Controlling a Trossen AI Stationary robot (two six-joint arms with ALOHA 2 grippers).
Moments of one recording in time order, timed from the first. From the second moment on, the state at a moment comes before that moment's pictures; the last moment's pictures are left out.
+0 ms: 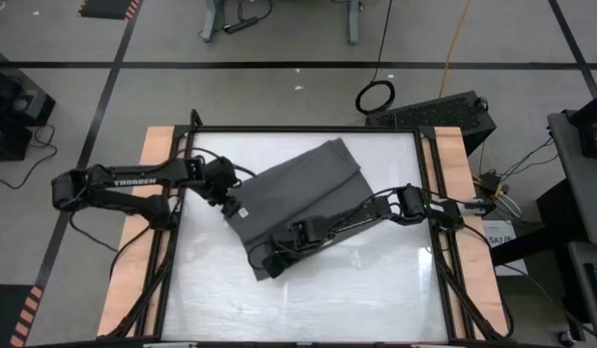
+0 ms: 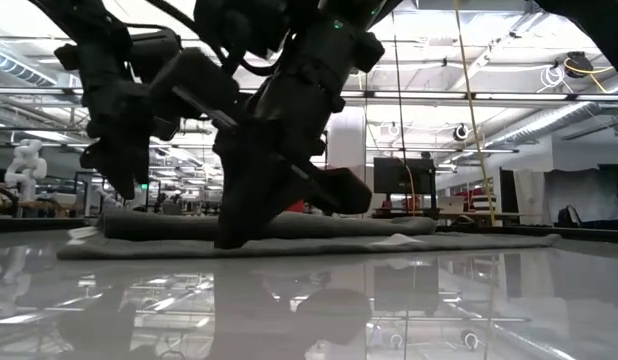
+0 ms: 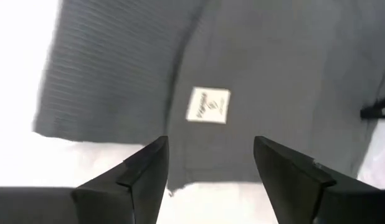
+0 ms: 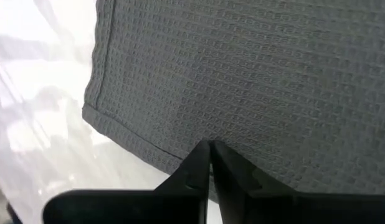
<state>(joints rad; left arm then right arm) 0.33 1.10 0.60 -0.69 0.28 -0.54 0.20 2.32 1.77 -0.58 -0.15 1.07</state>
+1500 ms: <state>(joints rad) -0.04 1.09 0.64 -0.58 0.15 -0.85 0.17 1.89 1.77 -0.97 0.07 0.78</state>
